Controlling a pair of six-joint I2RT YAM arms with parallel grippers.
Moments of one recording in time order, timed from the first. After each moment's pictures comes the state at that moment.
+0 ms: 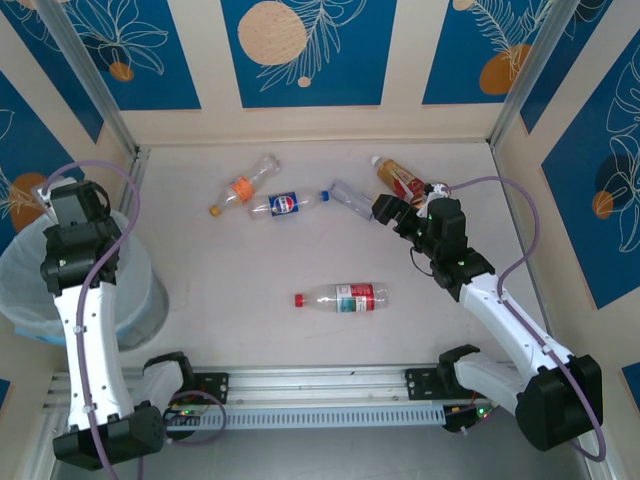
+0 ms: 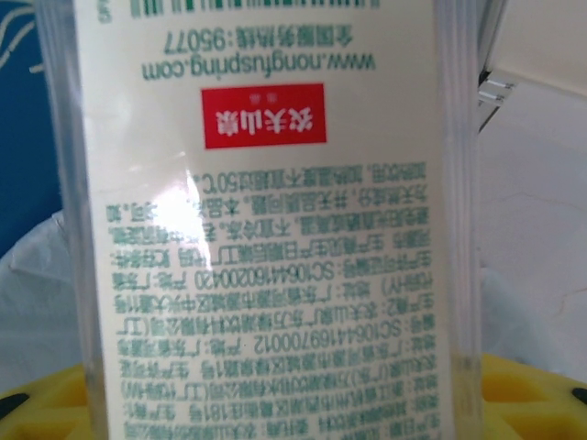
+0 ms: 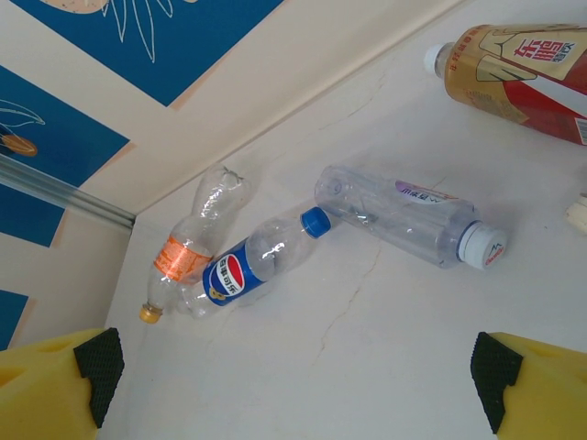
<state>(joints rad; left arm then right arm) 0.28 0.95 1.27 -0.94 -0.48 -0.13 0.32 1.01 0.72 -0.10 -0.08 0.75</state>
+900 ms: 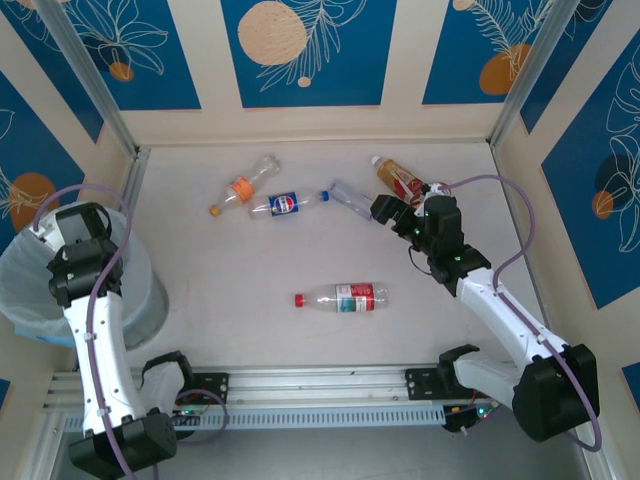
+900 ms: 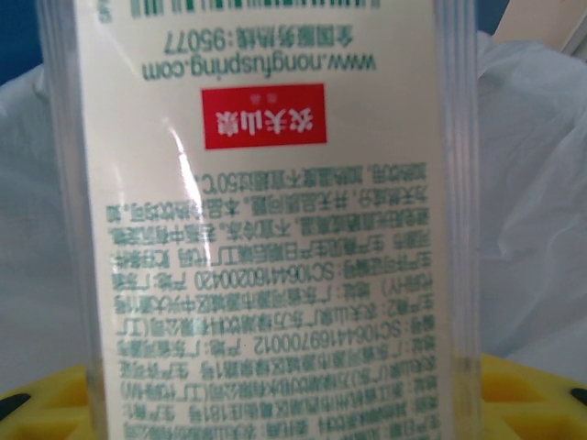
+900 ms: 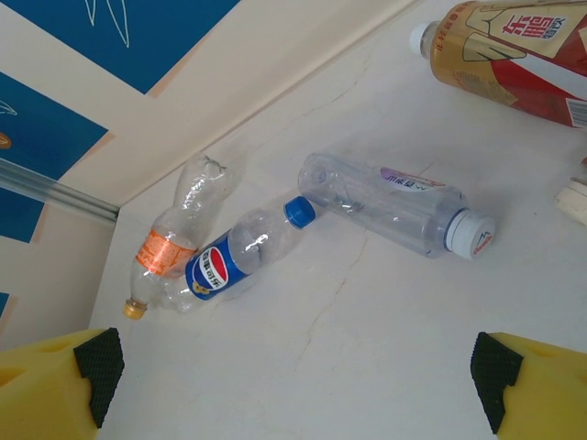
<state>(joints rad) 0.36 0.90 1.11 -0.95 -0.51 -0.38 0.31 1.07 0.73 -0.10 -0.09 0.75</state>
